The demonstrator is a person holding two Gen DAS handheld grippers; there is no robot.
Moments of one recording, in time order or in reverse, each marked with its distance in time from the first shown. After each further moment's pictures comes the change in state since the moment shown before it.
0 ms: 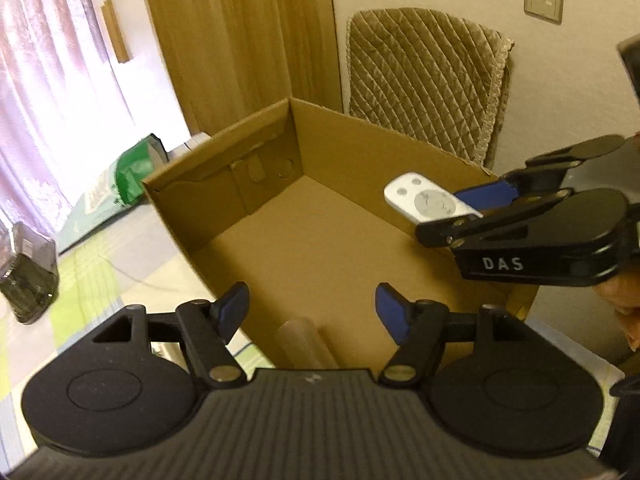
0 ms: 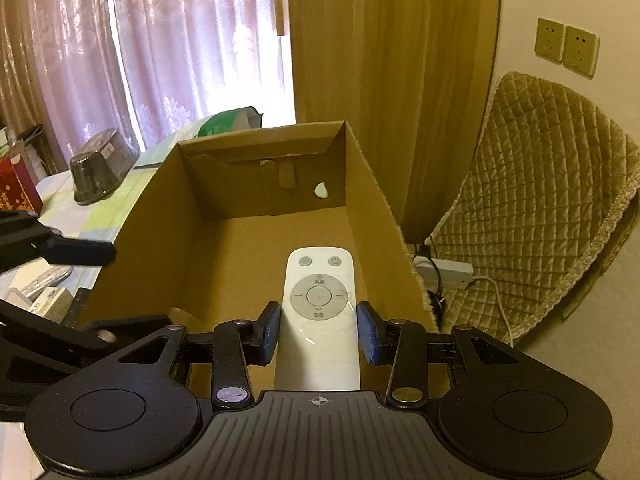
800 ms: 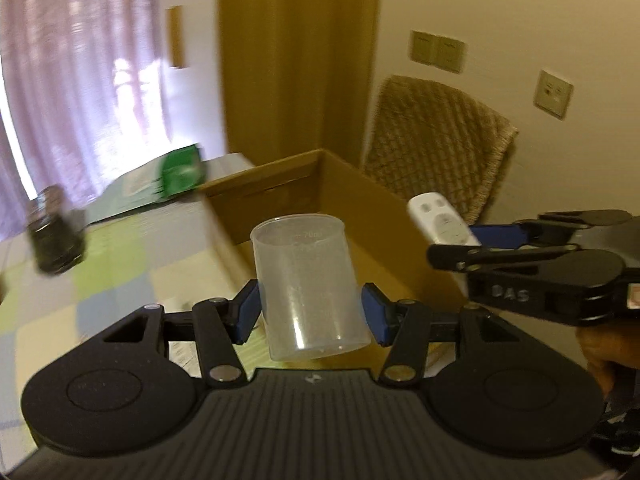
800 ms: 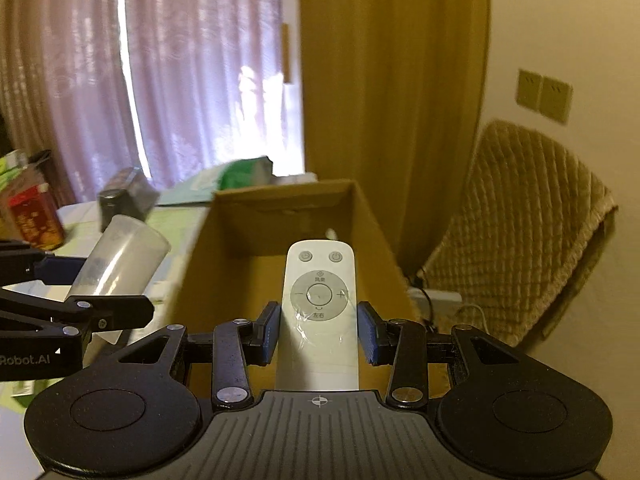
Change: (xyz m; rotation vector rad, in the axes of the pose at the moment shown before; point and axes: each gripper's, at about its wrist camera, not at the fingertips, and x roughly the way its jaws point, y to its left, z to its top) left arm -0.081 0.011 0.005 -0.185 -0.085 -0.039; right arm -0.073 0.030 0.006 0.013 -0.102 -0.029
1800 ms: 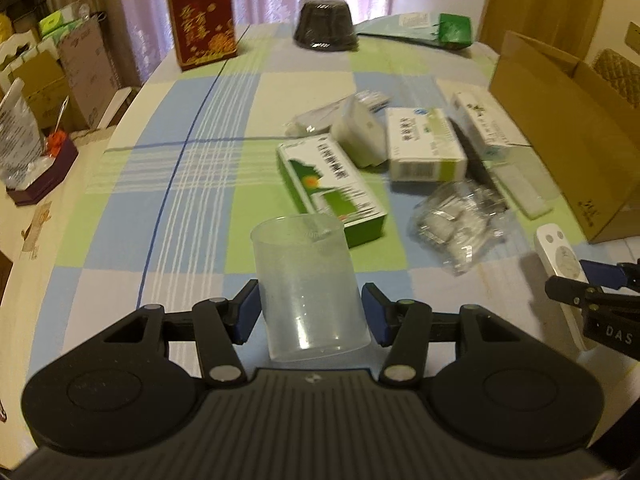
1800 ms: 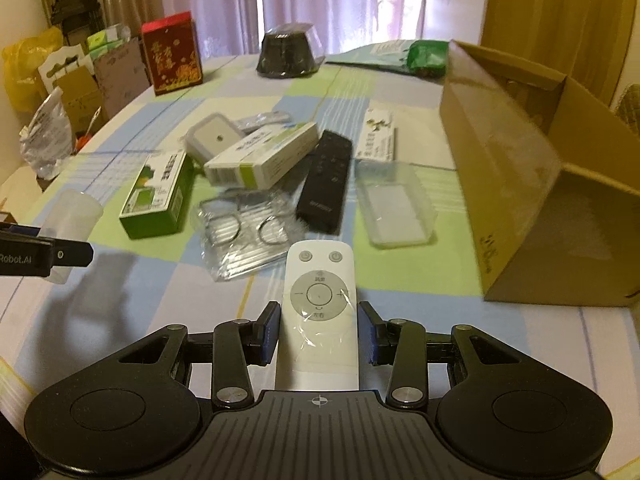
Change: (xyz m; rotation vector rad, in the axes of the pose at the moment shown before) left arm -0.126 0.170 -0.250 -0.420 0.218 0.421; right arm 0.012 0.206 -0.156 -0.209 0.208 0.208
